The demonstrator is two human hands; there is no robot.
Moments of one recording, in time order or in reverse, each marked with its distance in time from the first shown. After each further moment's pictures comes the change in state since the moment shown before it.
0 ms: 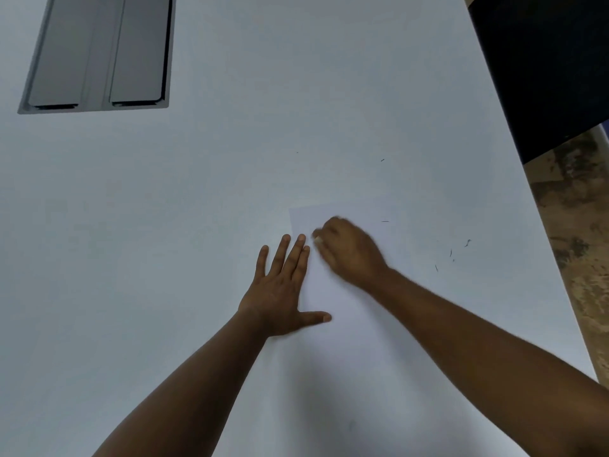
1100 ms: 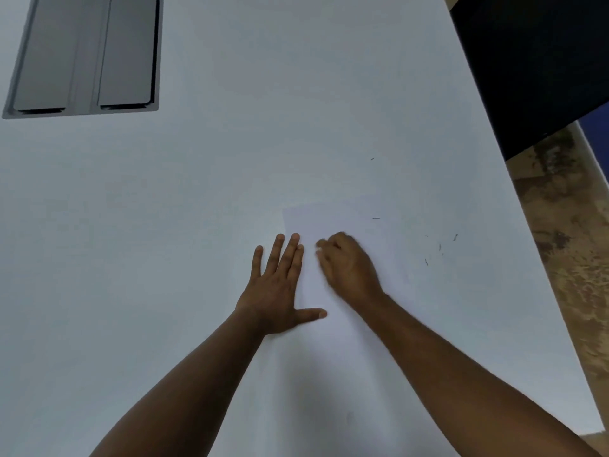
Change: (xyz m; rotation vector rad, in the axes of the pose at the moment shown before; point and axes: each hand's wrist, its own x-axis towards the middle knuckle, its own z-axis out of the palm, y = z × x) left_hand 0.001 0.001 -0.002 -0.006 -0.015 -0.011; right_hand -0.035 -0.017 0.010 0.039 0.077 0.215
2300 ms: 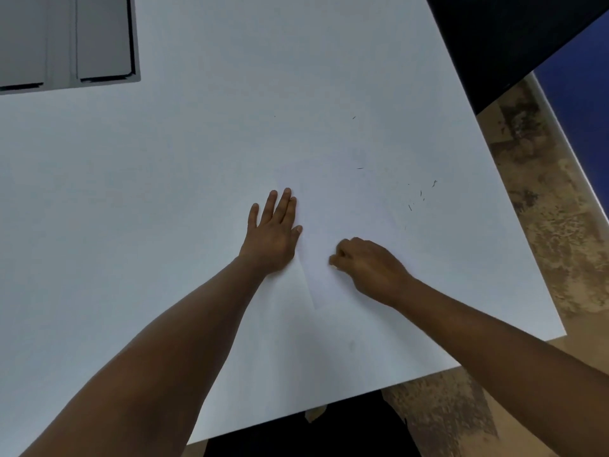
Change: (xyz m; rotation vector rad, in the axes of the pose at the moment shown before) left_hand 0.002 -0.005 0.004 -0.137 0.117 -0.013; right_hand -0.092 -0.020 -0.061 -0.183 -0.439 -0.127
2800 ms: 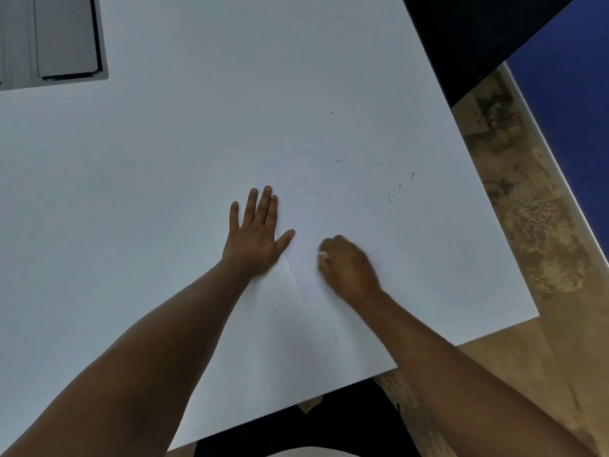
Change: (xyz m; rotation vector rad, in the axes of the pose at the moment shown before) left_hand -0.001 -0.001 0.014 0.093 0.021 0.015; right_hand -0.005 -0.026 0.023 0.238 0.334 0.397
